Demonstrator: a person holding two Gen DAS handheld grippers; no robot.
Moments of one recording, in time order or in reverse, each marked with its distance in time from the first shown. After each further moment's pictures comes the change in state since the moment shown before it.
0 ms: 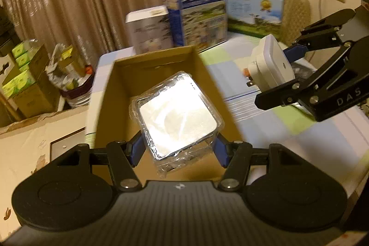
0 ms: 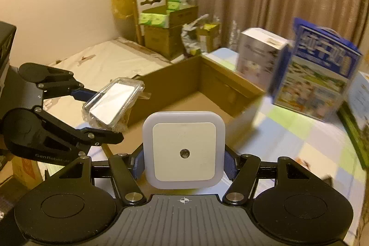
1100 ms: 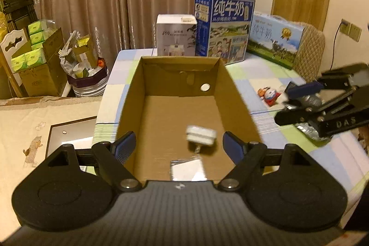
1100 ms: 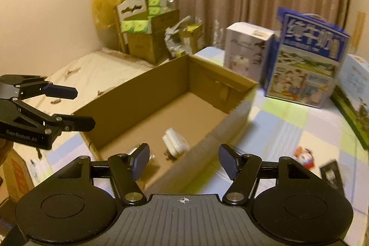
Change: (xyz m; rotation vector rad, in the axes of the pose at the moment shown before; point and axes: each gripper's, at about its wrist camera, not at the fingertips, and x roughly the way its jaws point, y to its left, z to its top) left arm -0.024 0.035 -0.020 -0.192 -0.080 -0.007; right arm -0.027 -0.001 -0.030 0.145 -0.063 -0.090
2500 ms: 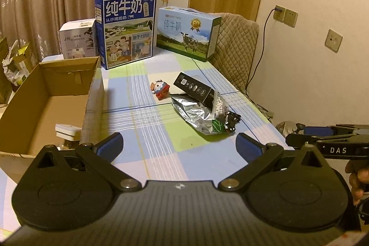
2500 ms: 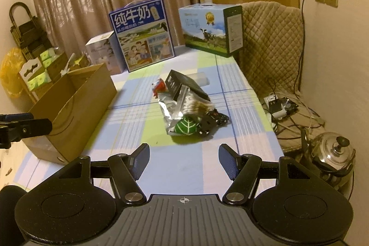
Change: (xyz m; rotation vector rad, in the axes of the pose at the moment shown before) left arm -0.029 -0.221 -0.021 0.080 0.008 -0.224; right arm -0.215 -0.090 -0.188 0.514 -0.101 -0.380
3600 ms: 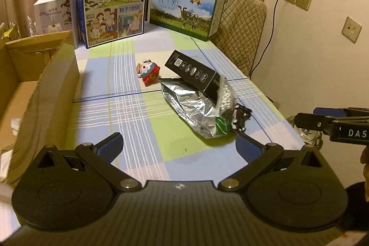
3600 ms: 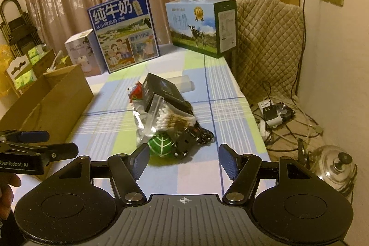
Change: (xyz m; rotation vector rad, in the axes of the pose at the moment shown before) left arm 0.129 -0.007 0.003 -0.028 0.093 -0.015; right arm 0.089 -0.046 0.034 -0.020 0.027 -0.029
